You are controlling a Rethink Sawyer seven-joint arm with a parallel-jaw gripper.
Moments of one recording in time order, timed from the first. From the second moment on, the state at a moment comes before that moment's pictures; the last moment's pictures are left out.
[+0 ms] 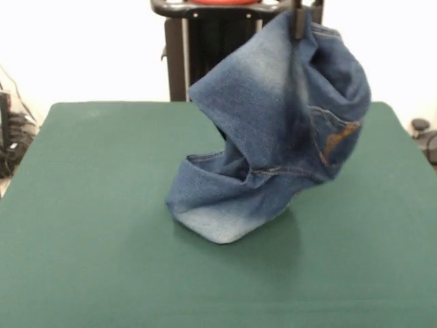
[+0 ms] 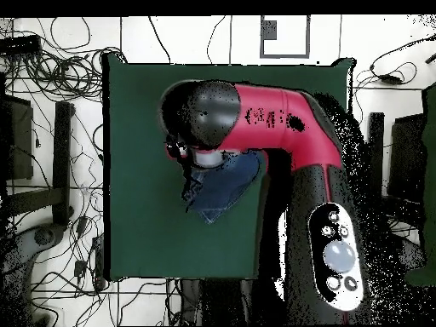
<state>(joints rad) -0.22 -0.80 0.20 1.32 -0.09 1.26 1.57</state>
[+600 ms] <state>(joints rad) -0.19 -0.76 0.20 1.20 -0.09 1.26 1.57</state>
